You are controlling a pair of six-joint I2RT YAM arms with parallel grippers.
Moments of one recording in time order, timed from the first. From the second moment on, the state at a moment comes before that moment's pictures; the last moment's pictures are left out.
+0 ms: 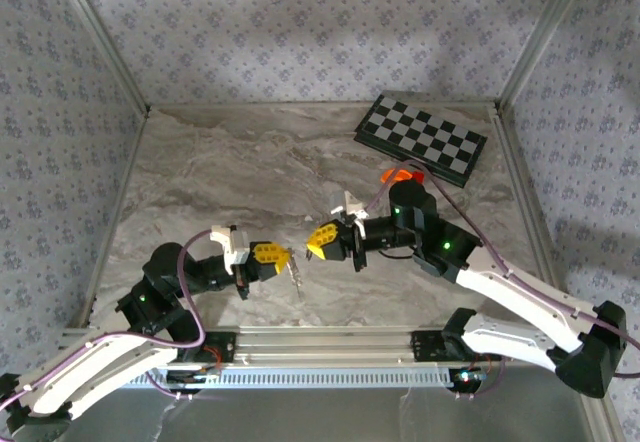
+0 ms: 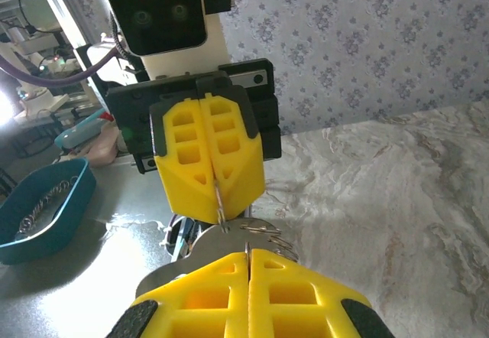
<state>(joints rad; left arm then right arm) -0.90 0.42 0.48 0.00 0.43 -0.16 0.87 1.00 0.87 -0.07 -0.76 0.04</state>
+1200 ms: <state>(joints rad) -0.90 0.43 0.48 0.02 0.43 -0.18 0.96 1.01 0.90 -0.11 -0.64 -0.05</state>
